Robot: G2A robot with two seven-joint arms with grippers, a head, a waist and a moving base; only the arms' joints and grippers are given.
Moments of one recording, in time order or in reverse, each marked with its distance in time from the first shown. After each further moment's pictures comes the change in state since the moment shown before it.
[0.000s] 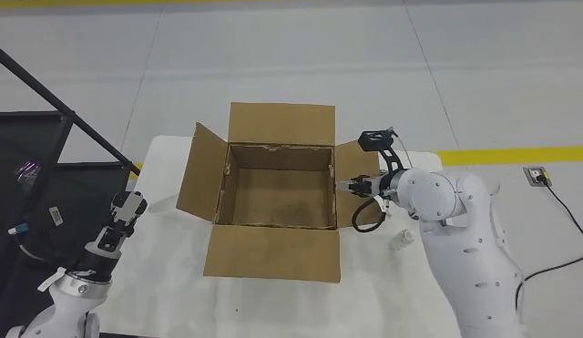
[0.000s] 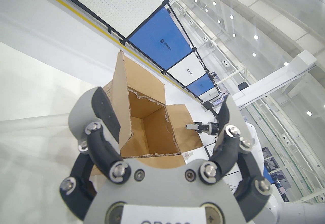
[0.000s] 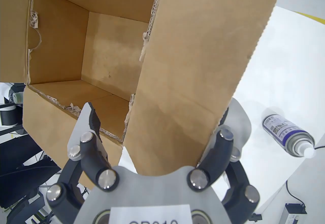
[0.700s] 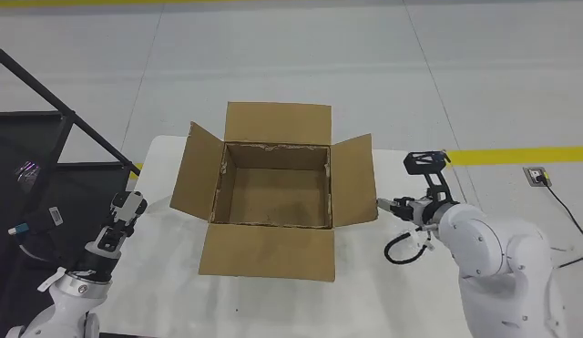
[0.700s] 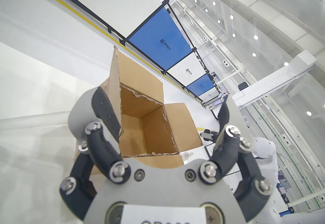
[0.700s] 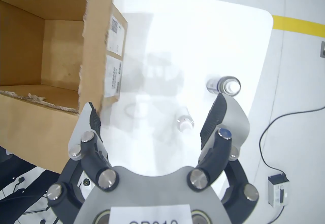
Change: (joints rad) left arm 0.000 0.000 0.000 0.000 0.000 0.000 0.000; right arm -0.319 0.060 0.159 -0.467 -0.263 0.057 0.112
